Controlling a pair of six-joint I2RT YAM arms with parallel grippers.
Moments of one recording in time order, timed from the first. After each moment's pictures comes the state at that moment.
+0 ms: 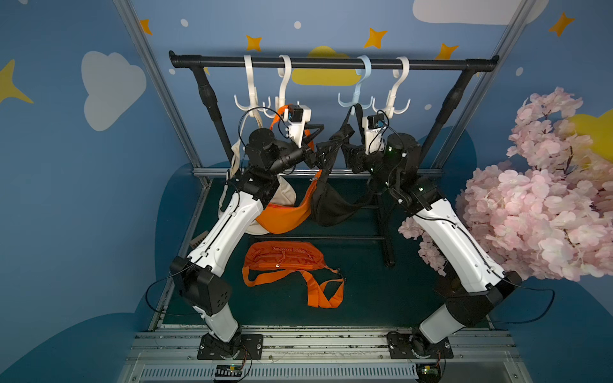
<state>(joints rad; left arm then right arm) -0.42 1.73 1.89 0.13 0.62 -0.25 0.60 1.61 1.91 -0.39 0.11 0.05</state>
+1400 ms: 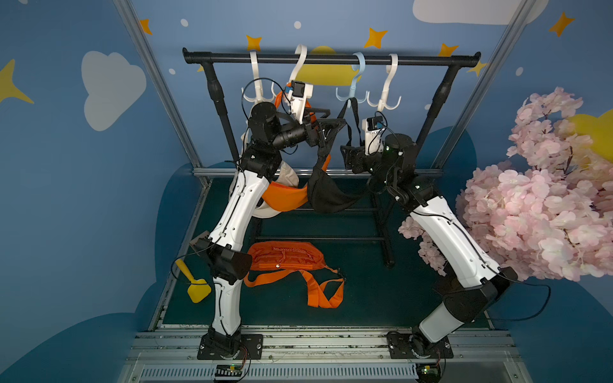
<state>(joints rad) -0.36 2.05 2.49 -0.13 0.80 -0.45 0.56 1.63 1.89 -0.39 0.09 0.07</state>
